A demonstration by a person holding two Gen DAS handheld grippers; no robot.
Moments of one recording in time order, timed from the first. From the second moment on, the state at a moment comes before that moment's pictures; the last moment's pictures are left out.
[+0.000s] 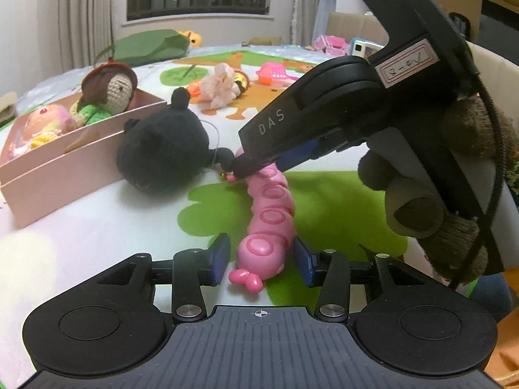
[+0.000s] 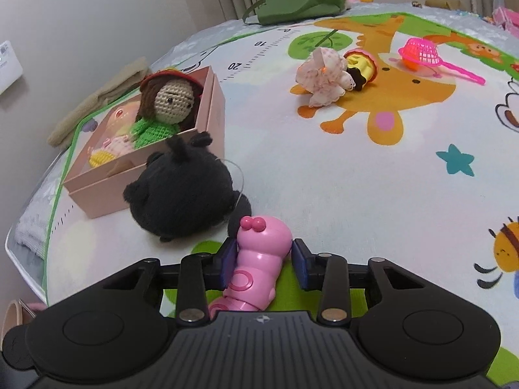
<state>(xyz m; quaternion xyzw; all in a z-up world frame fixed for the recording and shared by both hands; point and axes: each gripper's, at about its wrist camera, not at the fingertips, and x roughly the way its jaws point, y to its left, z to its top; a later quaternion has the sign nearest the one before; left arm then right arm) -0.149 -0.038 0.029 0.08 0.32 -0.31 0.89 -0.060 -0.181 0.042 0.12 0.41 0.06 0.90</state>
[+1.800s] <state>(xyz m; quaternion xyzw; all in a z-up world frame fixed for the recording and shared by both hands) -0.043 0.016 0.075 -0.05 0.27 -0.27 0.92 0.155 -0.351 0.061 0.06 0.29 -0.17 0.94</state>
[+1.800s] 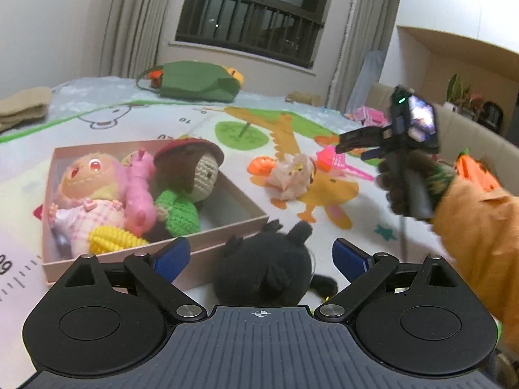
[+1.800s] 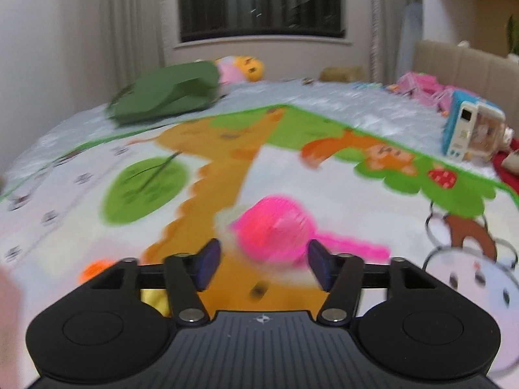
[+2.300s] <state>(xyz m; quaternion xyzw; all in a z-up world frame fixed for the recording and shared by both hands) -0.036 -0.001 0.064 -0.02 0.30 -0.26 0.92 0.196 -0.350 0.027 -0.07 0.34 -0.12 0.93</state>
